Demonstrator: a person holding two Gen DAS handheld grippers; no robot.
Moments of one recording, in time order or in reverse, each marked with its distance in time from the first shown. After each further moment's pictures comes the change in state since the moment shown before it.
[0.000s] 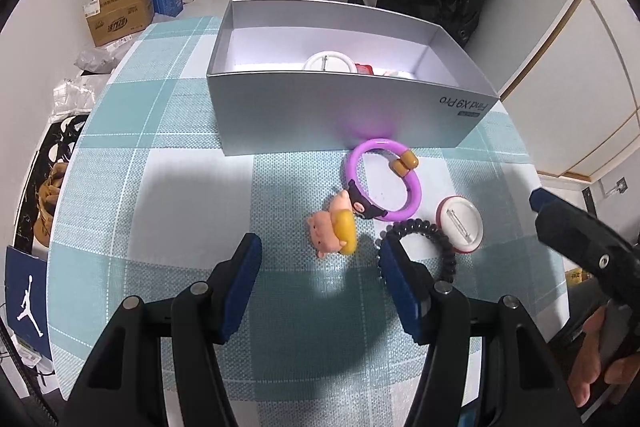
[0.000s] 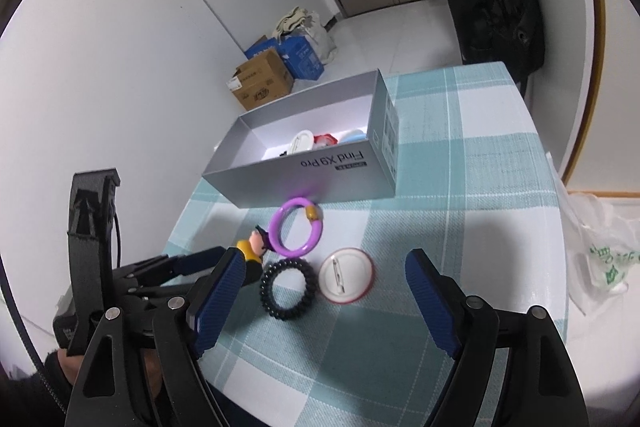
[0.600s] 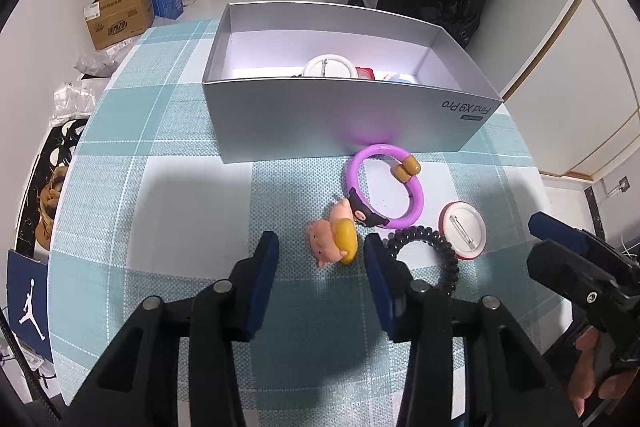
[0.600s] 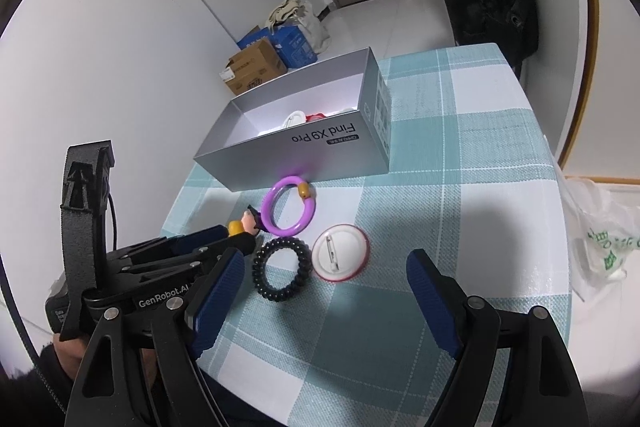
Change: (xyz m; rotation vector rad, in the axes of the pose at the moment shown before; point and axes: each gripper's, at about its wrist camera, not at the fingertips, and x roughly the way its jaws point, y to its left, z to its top) left arm 0.004 -0.003 0.007 0.011 -0.005 0.007; right arm 0.002 -0.002 -0.011 0.018 0.036 -0.020
